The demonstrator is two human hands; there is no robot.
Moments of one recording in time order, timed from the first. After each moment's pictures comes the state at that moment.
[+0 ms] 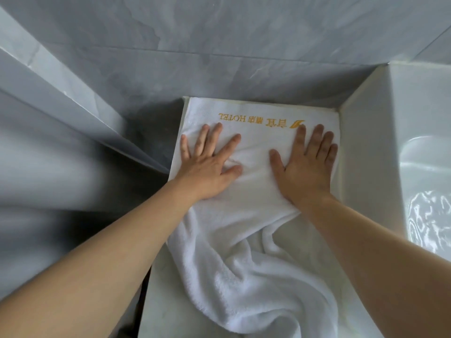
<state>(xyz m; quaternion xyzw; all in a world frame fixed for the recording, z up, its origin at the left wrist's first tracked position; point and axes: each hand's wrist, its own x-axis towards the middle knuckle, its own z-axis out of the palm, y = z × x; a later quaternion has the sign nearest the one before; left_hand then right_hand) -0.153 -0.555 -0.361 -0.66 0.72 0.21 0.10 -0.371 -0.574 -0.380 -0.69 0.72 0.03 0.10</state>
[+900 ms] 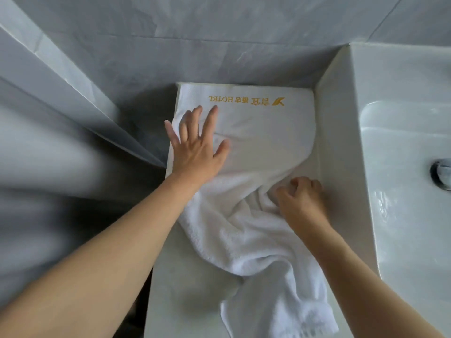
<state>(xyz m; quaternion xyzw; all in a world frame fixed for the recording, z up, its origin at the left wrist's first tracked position) -0.167 -0.508 -0.337 -0.71 0.69 0.14 -0.07 -0.388 -0.440 -0.325 -0.49 0.80 -0.06 0.34</state>
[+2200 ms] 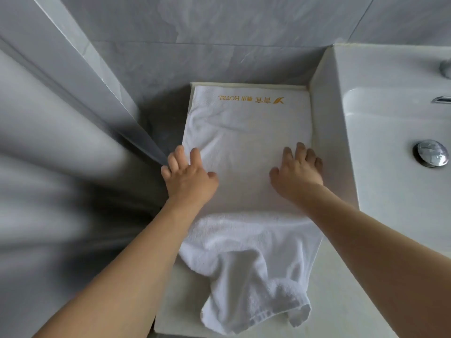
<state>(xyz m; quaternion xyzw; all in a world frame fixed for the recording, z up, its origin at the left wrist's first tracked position) -0.159 -0.401 -0.307 -0.80 0.57 0.15 0.01 -0.373 -0.439 -0.301 -0.68 0.71 0.14 0.14</state>
